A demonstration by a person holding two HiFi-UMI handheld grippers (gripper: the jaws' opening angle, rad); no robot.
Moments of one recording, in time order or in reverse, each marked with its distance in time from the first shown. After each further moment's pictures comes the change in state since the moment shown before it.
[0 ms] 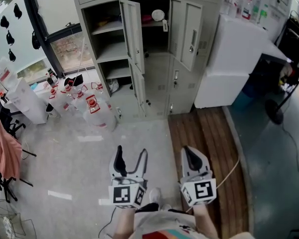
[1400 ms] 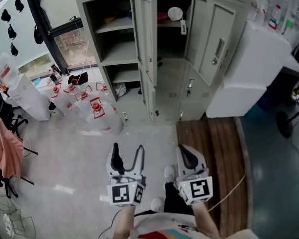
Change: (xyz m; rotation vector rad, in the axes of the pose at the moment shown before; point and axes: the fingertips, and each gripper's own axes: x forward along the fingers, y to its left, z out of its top) left arm 0.124 0.089 0.005 0.017 -0.035 0.130; right arm 0.167 -0.004 -0.011 -0.035 0.019 0.134
